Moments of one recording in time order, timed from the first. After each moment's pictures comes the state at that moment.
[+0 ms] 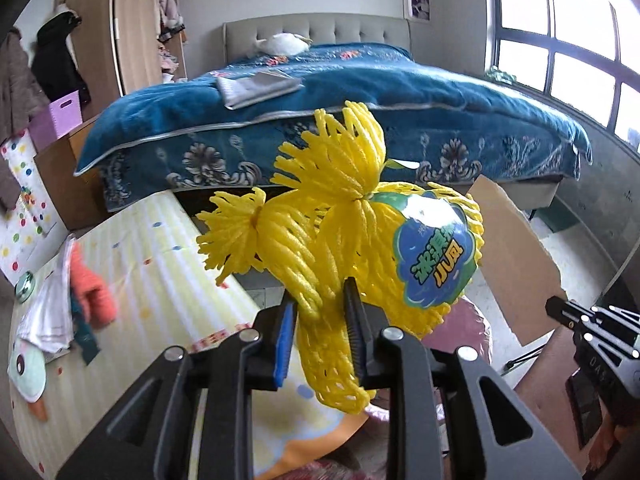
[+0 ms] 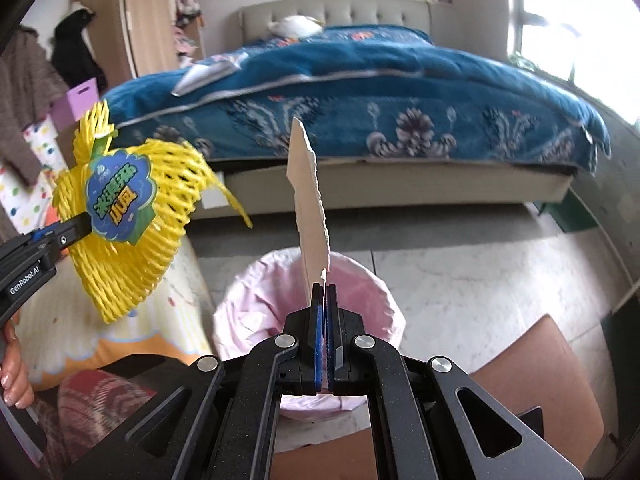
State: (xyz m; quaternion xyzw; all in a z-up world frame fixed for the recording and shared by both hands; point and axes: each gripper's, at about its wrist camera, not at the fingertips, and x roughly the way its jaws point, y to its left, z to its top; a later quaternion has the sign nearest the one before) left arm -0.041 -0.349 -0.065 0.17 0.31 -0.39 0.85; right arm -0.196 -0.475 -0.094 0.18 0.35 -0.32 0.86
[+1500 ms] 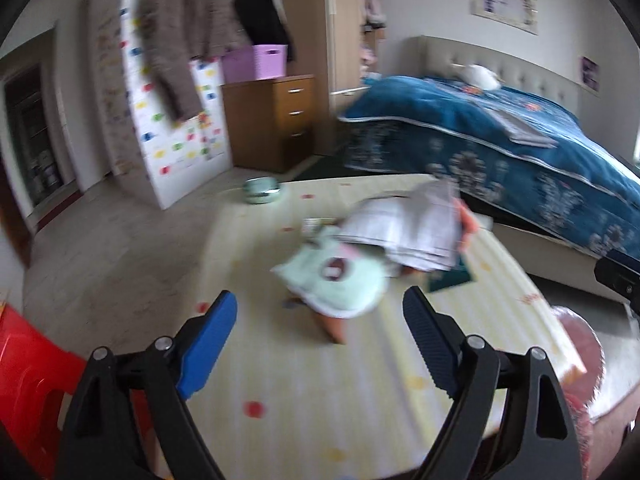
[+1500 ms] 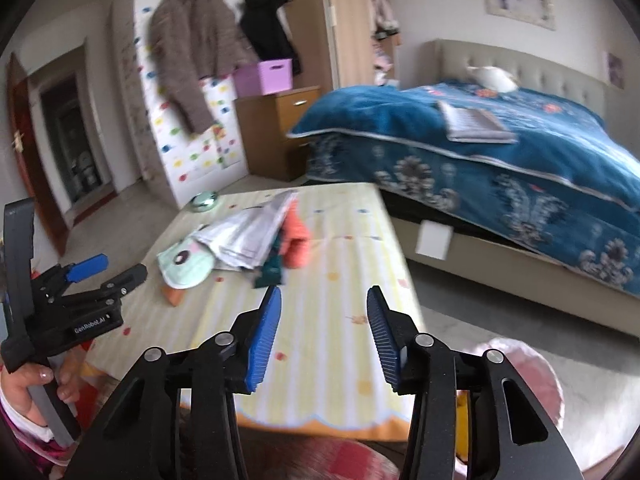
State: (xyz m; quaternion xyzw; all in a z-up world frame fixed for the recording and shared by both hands) left arm 0.046 -0.033 -0.038 0.06 0.32 -0.10 0.94; right arm -0.049 -0.273 -0.026 0.06 0.31 -0.01 0.95
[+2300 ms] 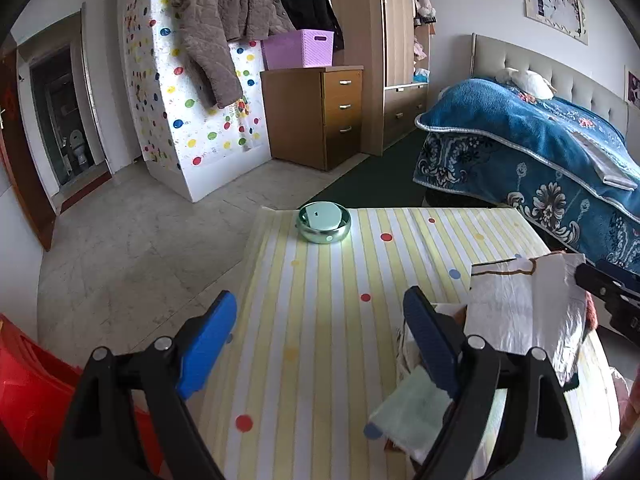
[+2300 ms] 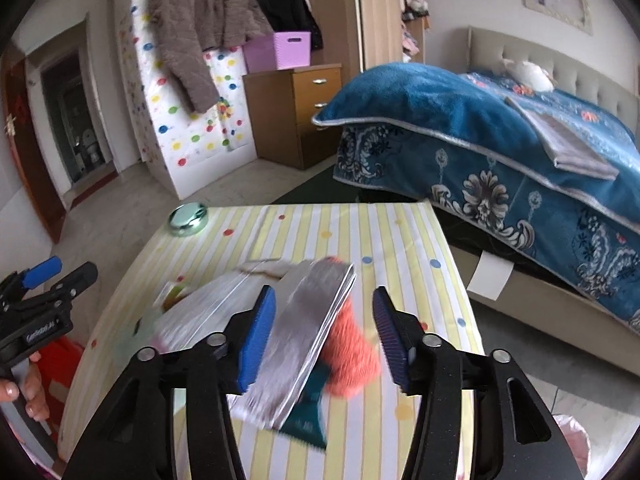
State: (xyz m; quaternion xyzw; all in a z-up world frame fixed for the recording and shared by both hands) left arm 0.186 -0.007 -0.046 0.05 0.33 -0.04 0.94; right arm 0.135 -0.249 -0.057 0.07 0.35 0.00 0.93
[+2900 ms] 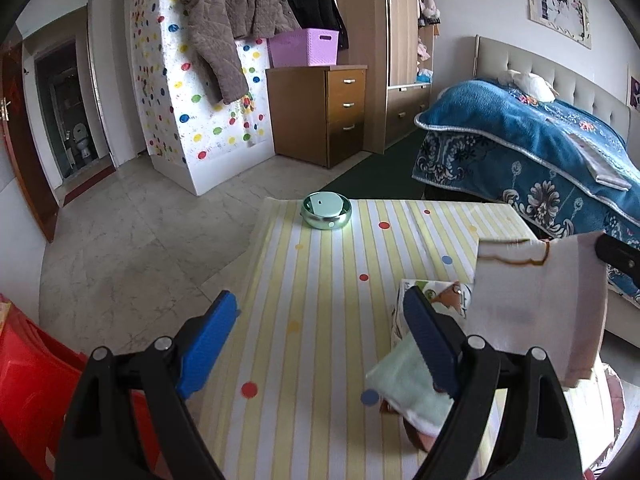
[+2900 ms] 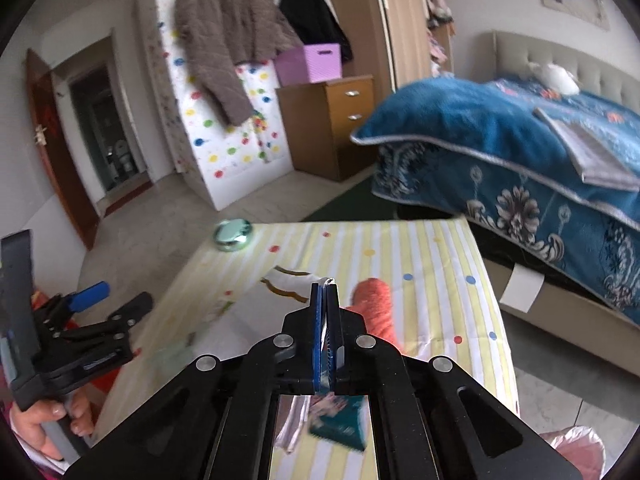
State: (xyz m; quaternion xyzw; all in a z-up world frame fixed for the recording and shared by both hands) left arm 0.150 0.003 -0.034 0.04 0.34 -0.03 0.94; right arm 0.100 -0.236 -0.022 0.07 0.31 0.07 0.95
